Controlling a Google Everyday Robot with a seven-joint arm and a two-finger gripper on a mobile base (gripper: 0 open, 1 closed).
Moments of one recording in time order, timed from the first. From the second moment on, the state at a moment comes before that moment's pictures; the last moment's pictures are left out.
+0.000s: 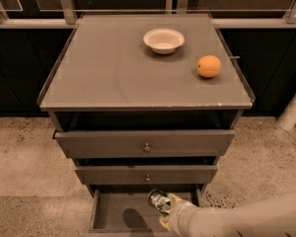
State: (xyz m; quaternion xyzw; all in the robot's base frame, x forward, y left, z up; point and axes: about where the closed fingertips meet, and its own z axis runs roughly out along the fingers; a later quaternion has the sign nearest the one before) arm 0.385 -0.082 0.503 -0.53 0.80 0.00 0.29
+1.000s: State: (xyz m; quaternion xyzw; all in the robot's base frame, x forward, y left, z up) arm 0.384 0.086 0.561 -0.67 0.56 0.21 0.44
